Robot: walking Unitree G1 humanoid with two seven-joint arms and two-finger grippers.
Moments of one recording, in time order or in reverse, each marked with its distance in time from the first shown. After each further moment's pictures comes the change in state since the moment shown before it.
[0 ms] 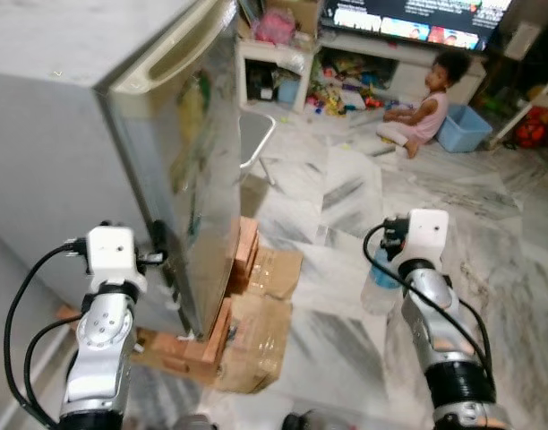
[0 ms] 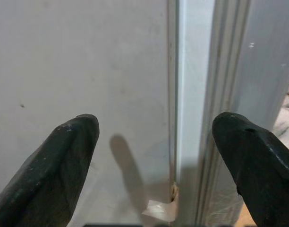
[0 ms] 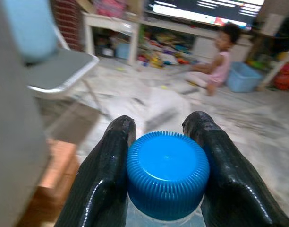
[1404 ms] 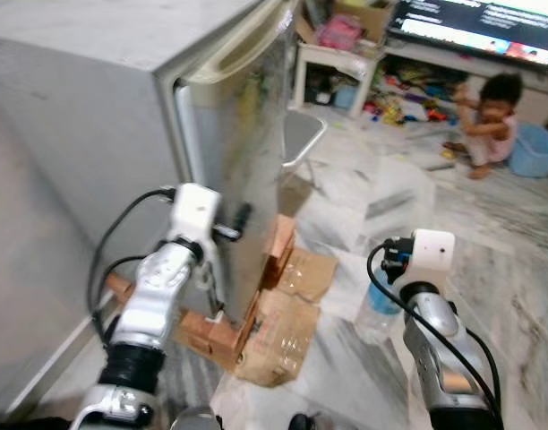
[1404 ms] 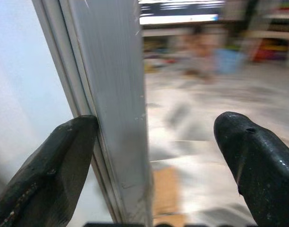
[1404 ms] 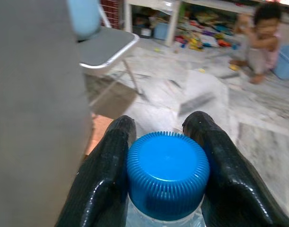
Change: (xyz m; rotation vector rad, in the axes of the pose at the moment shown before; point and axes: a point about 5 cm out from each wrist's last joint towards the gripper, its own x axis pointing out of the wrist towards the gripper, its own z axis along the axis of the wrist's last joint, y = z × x) left arm 0.021 -0.140 0.049 -0.014 -0.033 -0.806; right arm -0.046 -0.015 -0.008 0.031 0.098 -0.071
